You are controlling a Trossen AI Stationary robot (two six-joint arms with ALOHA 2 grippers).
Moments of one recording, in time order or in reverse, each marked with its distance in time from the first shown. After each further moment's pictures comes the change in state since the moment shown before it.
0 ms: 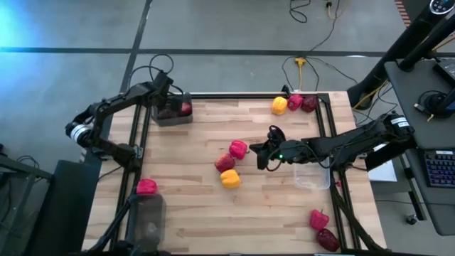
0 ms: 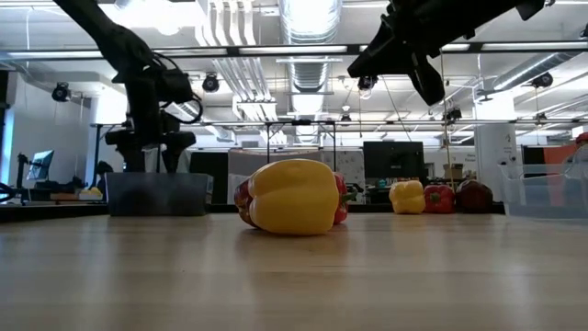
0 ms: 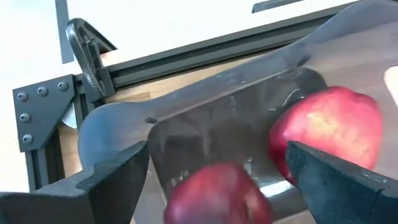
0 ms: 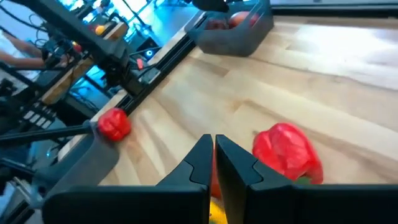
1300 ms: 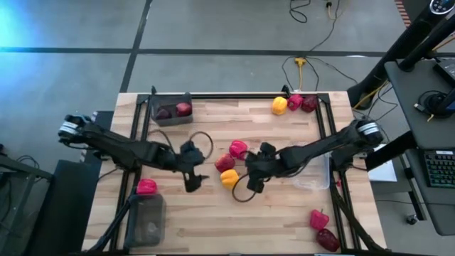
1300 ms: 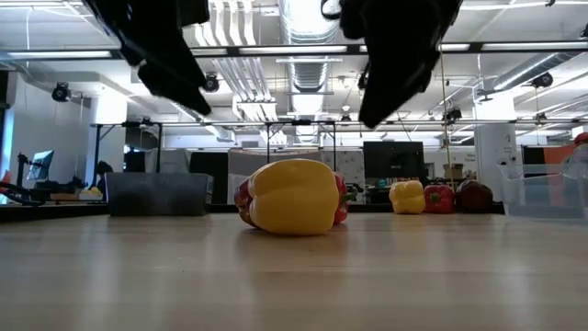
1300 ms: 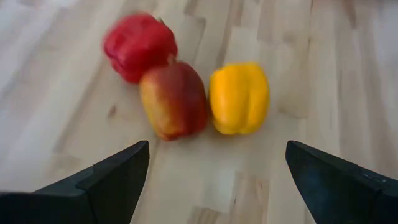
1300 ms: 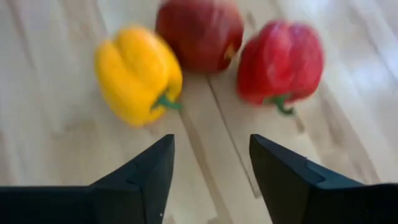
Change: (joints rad) left arm -1.246 -0.128 -0.062 0.235 -0.027 -0.133; right arm 0.093 0.408 0.511 -0.833 -0.136 -0.282
